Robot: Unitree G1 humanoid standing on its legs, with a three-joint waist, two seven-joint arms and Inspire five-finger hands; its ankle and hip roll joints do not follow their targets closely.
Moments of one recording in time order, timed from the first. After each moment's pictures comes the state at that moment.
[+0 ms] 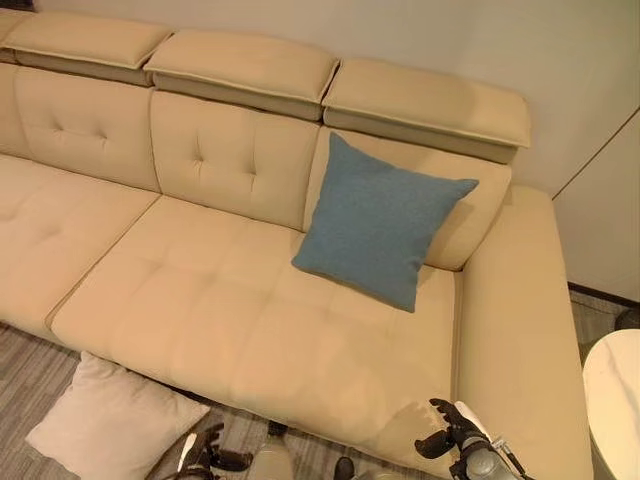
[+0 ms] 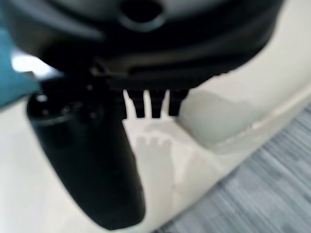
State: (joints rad) left arm 0.01 0.26 -0.15 1.14 -0.15 -0.10 0.17; right arm -0.09 -0.34 0.33 1.04 -0.18 -0.08 -0.18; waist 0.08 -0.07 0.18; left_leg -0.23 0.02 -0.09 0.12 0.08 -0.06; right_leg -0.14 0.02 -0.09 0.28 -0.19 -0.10
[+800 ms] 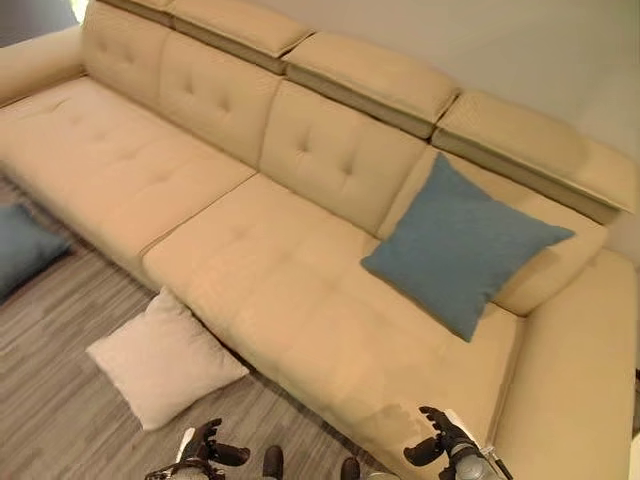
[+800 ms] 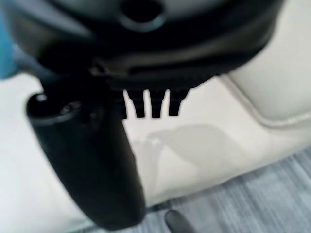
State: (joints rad) left arm -0.06 0.29 -0.16 1.19 -0.11 -0.10 0.16; right arm -0.08 -0.29 0.34 1.10 -0.18 -0.07 -0.18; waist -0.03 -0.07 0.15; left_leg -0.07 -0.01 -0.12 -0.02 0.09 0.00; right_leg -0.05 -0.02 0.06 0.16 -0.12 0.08
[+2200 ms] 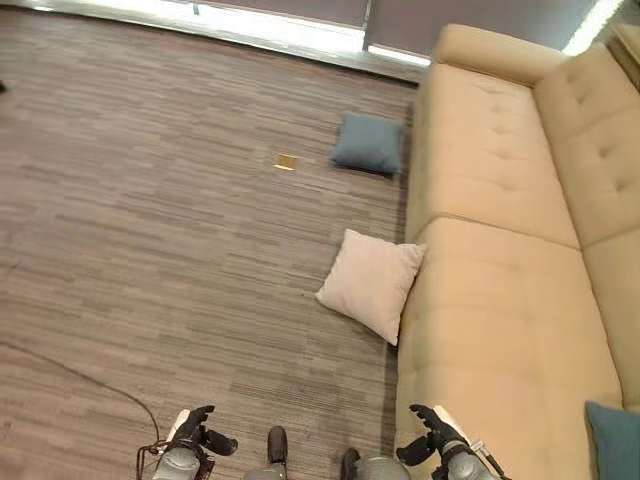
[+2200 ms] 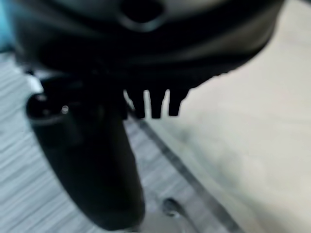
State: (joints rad) left arm -0.10 0.36 -0.19 1.21 0.00 -0.04 0.15; right arm -0.11 -0.28 0.39 1.05 -0.20 -0.05 -0.18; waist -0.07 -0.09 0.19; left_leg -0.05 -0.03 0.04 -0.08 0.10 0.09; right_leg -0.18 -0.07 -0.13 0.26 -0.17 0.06
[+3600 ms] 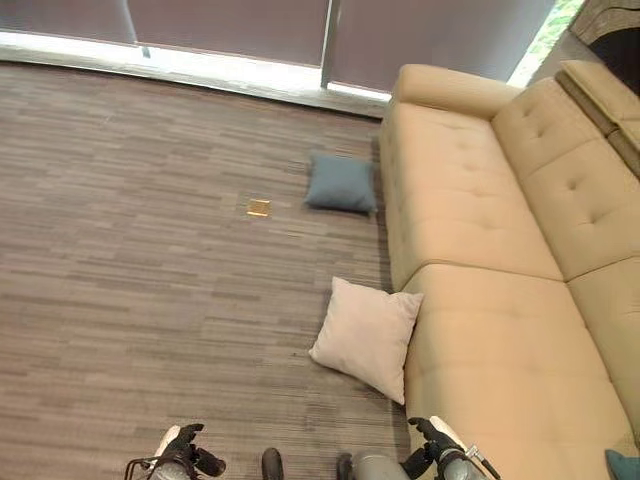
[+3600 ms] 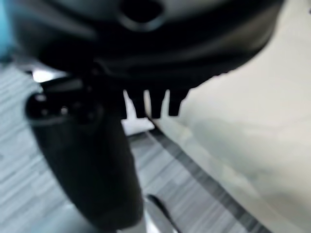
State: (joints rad) left arm -0.08 0.37 -0.25 1.25 0.03 -0.04 0.16; right arm -0.10 -0.24 0.43 1.11 -0.26 -0.02 -0.18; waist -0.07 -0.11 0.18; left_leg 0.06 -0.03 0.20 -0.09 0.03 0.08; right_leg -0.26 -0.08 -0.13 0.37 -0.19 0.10
